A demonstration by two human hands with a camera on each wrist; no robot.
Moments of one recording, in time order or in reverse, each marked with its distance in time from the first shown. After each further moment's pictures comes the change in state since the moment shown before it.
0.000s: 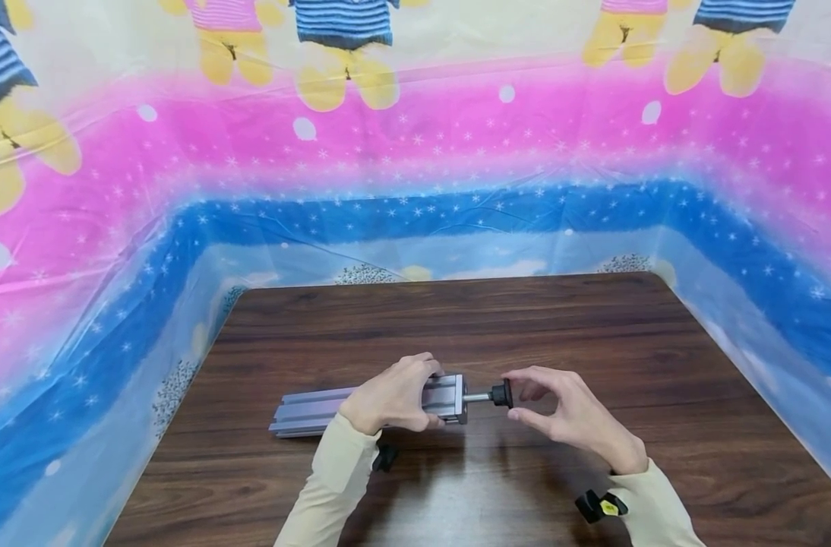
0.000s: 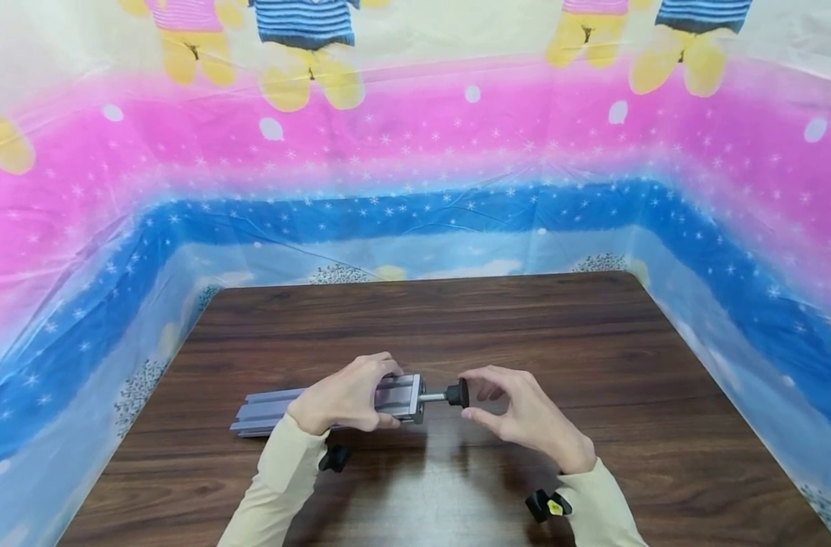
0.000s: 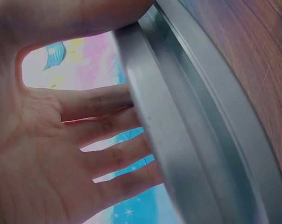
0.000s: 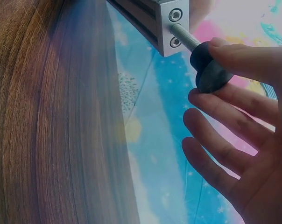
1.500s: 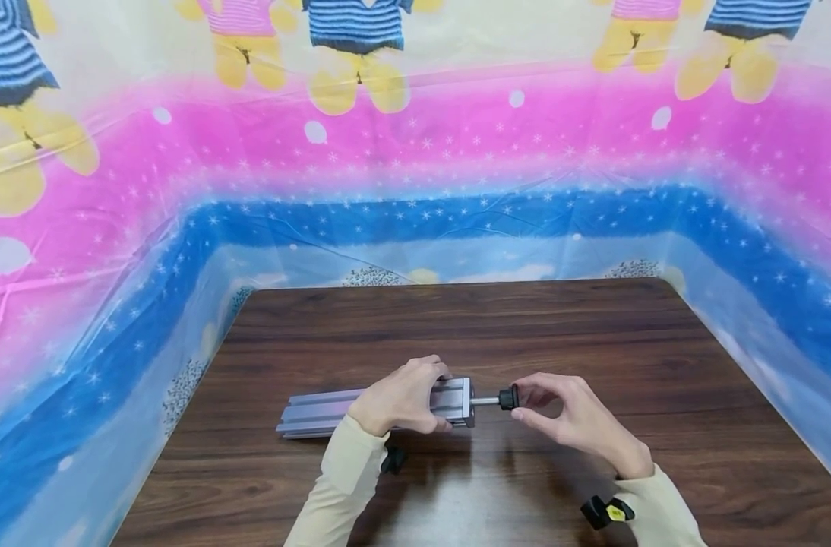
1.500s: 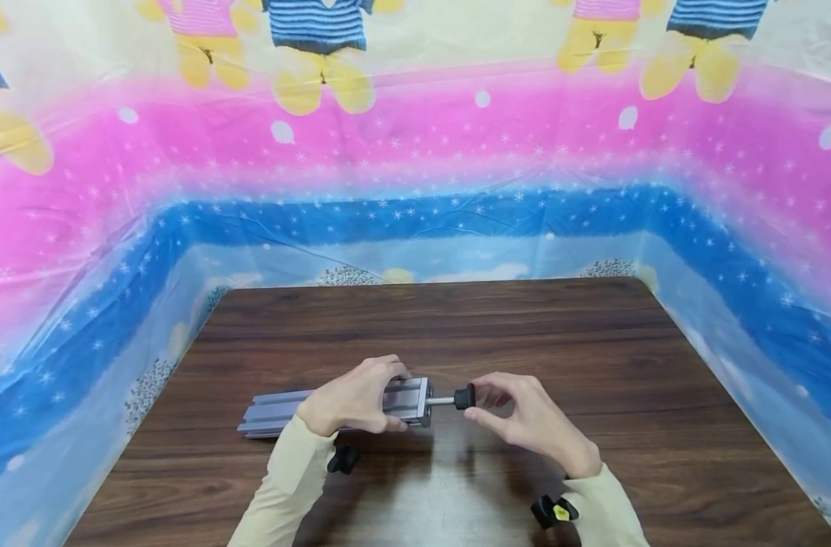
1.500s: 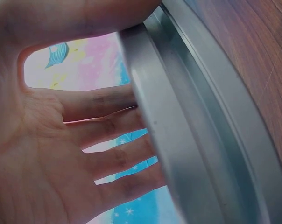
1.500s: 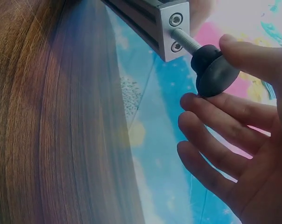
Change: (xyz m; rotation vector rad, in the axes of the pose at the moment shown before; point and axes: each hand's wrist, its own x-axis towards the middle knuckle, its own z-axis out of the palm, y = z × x) left_hand -0.002 0.002 -0.001 -0.013 -0.012 -0.034; right_hand 0.003 0.001 0.004 -0.003 -0.005 0.035
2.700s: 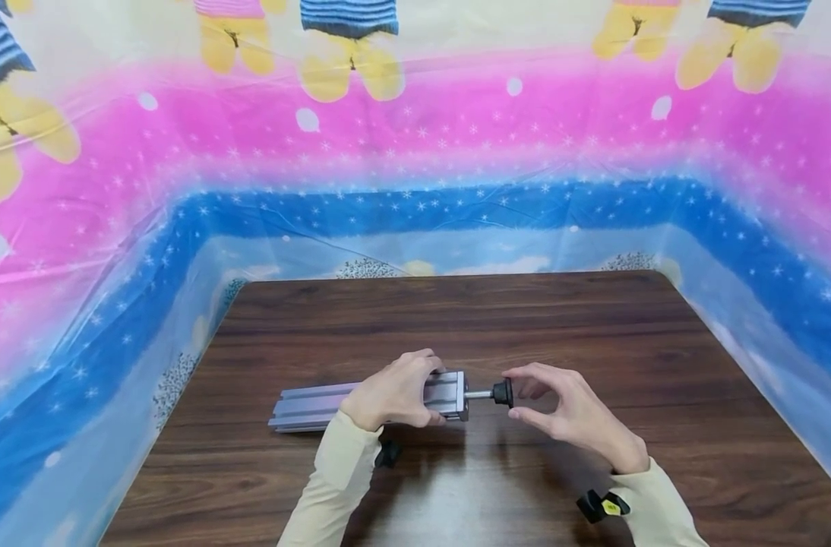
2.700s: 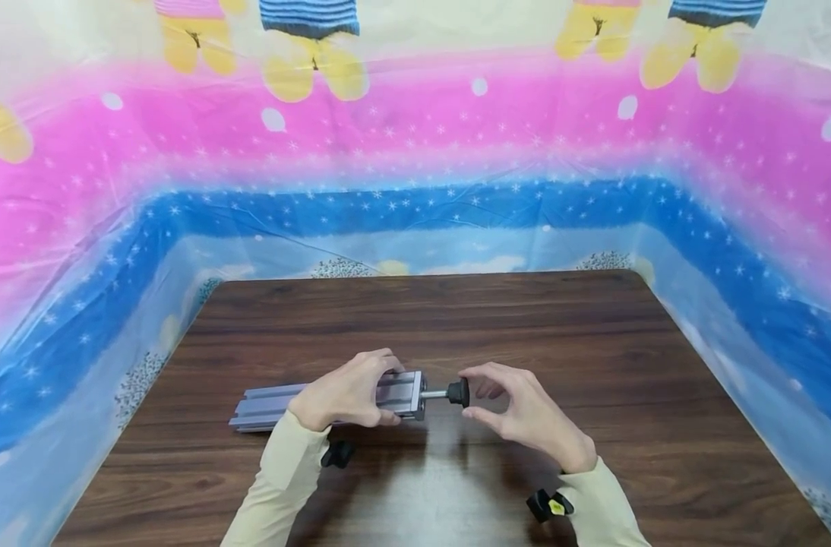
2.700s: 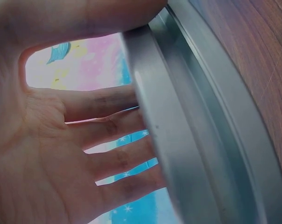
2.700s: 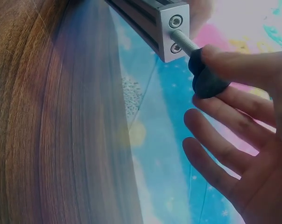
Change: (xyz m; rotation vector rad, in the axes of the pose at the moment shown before) left_hand 0.001 -0.003 0.002 0.003 0.003 -0.006; right_hand -0.001 0.003 0.000 0.008 0.012 -0.092
